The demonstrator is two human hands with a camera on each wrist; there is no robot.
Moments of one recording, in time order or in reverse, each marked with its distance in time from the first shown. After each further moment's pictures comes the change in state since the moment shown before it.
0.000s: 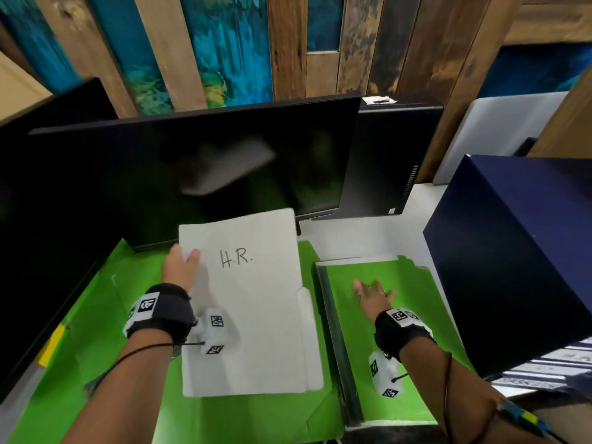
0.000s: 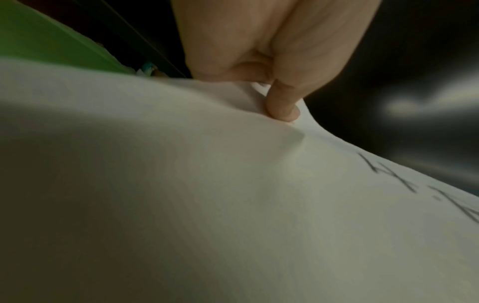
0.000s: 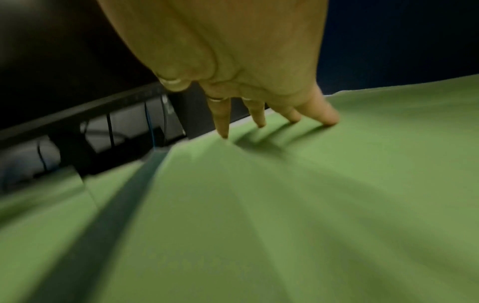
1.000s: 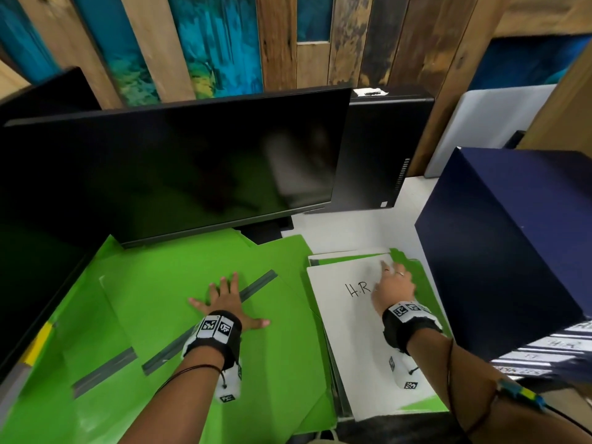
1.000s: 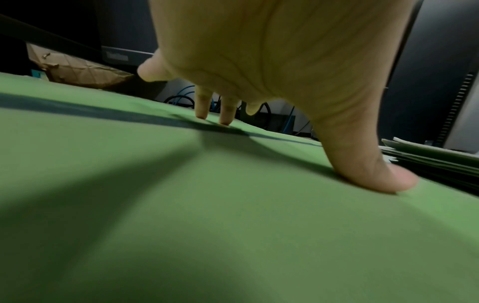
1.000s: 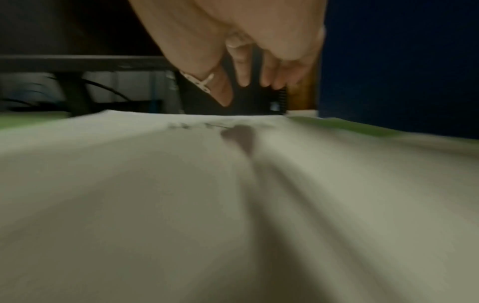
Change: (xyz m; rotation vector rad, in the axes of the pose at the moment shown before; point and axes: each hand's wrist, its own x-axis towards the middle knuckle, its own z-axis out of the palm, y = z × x) left_hand -0.069 -0.032 0.081 0.960 -0.518 0.075; right_hand -0.005 0.028 -0.020 -0.166 0.370 0.049
